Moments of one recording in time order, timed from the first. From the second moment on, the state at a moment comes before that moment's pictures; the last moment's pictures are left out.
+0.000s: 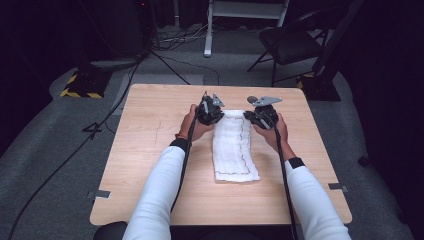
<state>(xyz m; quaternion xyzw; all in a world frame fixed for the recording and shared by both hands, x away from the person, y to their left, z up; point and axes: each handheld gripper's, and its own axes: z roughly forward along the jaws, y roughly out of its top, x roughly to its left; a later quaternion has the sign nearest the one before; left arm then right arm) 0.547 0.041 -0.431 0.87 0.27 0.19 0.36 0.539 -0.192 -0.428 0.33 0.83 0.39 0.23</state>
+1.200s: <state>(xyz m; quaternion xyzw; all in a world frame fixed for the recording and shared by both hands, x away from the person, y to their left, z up) 0.433 0.063 -0.446 0.89 0.15 0.11 0.41 0.434 -0.223 -0.436 0.21 0.87 0.43 0.14</state>
